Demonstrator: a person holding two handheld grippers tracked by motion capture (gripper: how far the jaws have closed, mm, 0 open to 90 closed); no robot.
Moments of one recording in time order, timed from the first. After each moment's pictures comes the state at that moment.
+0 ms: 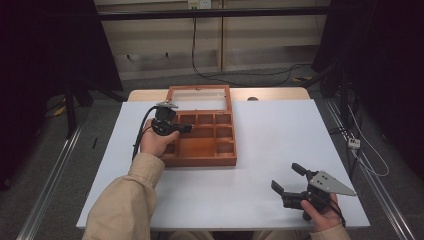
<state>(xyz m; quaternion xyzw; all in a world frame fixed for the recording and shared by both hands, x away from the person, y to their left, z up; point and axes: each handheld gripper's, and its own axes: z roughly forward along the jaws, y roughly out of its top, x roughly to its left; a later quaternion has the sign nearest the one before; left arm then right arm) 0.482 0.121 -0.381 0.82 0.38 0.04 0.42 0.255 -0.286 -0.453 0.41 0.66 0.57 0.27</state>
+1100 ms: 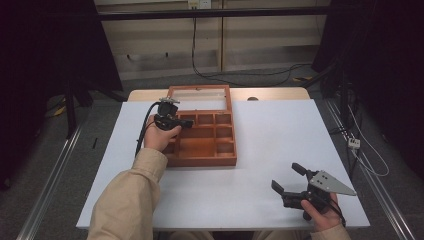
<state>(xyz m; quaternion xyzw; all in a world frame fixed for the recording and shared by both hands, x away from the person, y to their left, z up) 0.501 0.115 -0.383 0.82 0.39 0.05 0.42 0.255 -0.286 -0.453 0.41 0.66 0.57 0.27</state>
